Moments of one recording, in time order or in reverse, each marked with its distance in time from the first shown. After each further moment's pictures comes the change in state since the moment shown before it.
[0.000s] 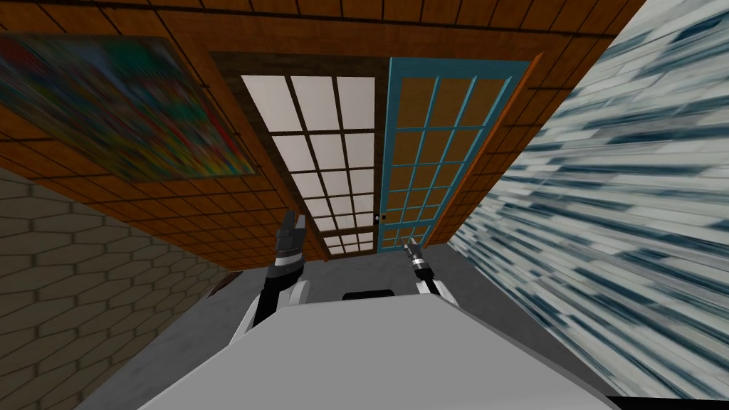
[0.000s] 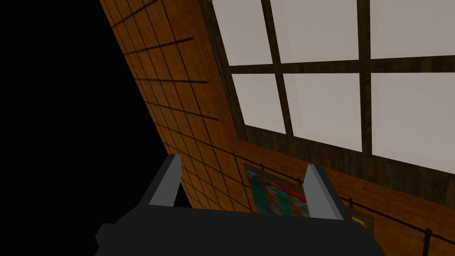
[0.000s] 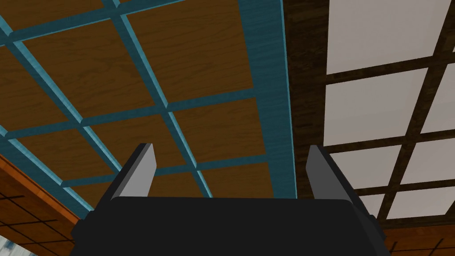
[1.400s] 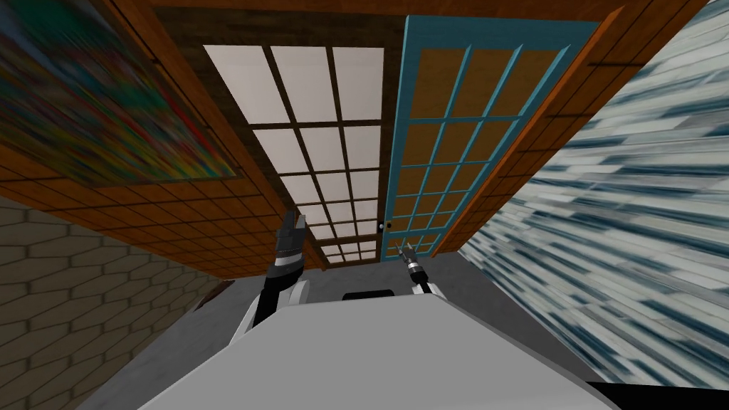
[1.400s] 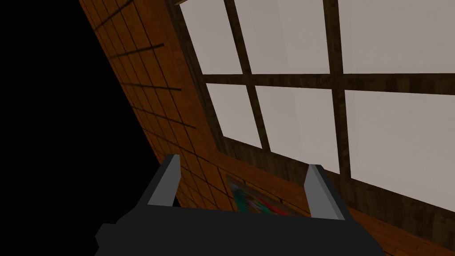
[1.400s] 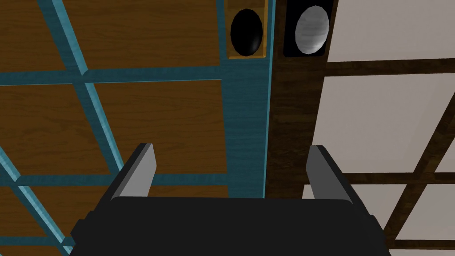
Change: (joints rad) arm -0.094 0.031 -0.056 0.251 0.080 -0.036 0.225
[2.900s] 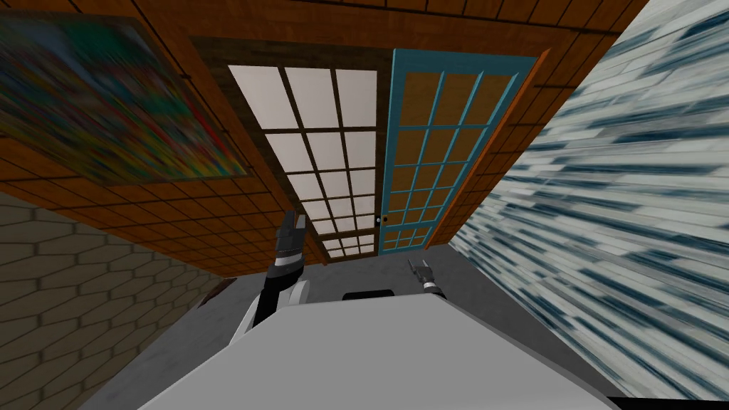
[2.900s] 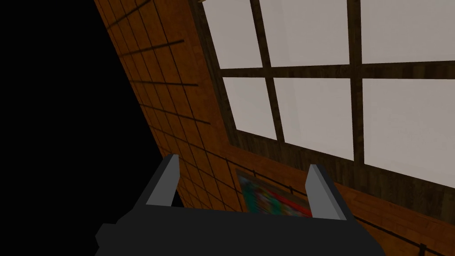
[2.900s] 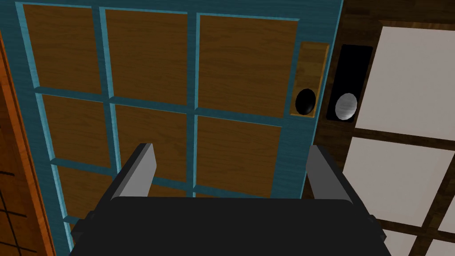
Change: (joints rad) arm 0.098 -0.061 -0.095 0.139 -0.019 0.011 0.092
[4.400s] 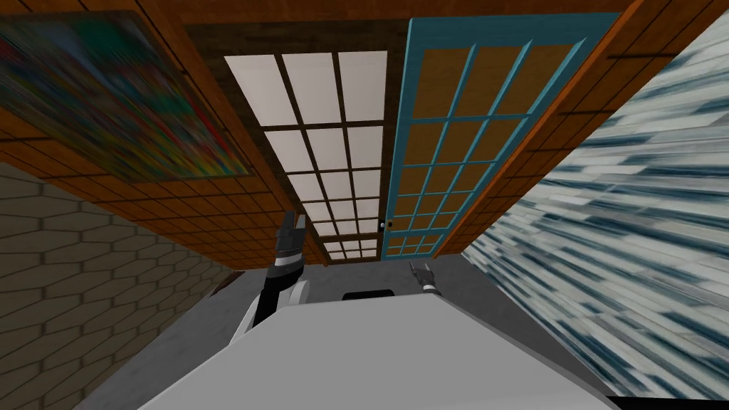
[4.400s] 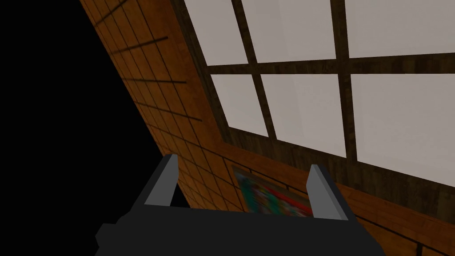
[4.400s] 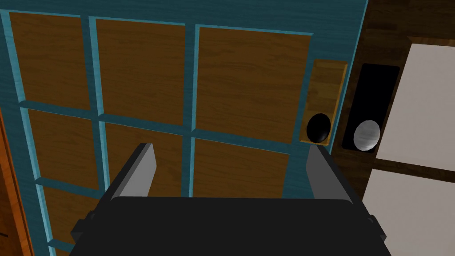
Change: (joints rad) arm -0.004 0.050 -0.060 0.019 -0.048 0.032 0.085
